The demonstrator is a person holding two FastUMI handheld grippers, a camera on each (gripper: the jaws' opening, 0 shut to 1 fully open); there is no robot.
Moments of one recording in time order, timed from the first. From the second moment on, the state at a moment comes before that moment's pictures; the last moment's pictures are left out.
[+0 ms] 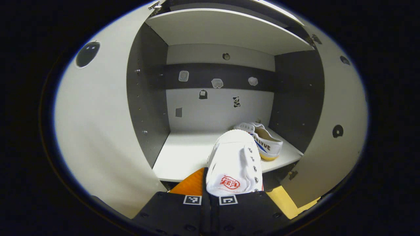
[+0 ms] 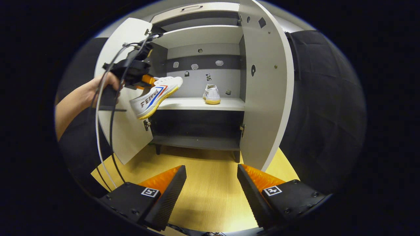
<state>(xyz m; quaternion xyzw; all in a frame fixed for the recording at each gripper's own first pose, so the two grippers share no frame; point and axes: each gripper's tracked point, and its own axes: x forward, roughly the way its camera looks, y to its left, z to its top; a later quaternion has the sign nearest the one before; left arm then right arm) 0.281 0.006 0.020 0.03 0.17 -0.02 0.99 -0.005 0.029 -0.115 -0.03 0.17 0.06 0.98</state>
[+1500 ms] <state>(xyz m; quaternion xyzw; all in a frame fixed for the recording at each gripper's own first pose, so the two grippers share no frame) 0.388 0.021 0.029 0.13 0.20 -0.01 0.97 0.026 0.029 -0.088 -0.01 0.13 0.08 0.99</state>
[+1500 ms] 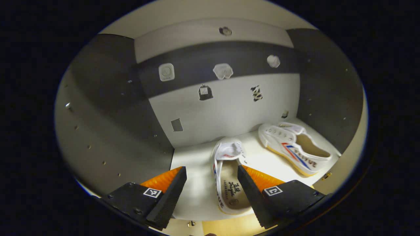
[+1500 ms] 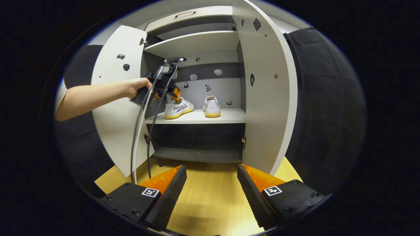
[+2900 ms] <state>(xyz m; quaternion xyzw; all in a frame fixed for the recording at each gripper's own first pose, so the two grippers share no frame) 0.021 0.004 -0.040 0.08 0.03 -0.13 0.99 -0.010 -0.032 0.003 0.03 0.06 -0.06 1.00</state>
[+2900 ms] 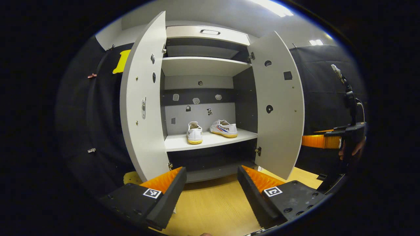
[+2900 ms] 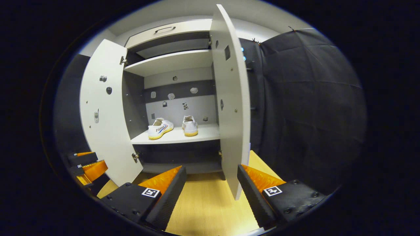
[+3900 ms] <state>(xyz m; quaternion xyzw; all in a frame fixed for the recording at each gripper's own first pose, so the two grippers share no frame) 0.031 -0.046 -0.061 0.08 0.07 -0.08 0.99 0.123 -0.198 0.131 -0.02 0.00 -0.02 1.00</state>
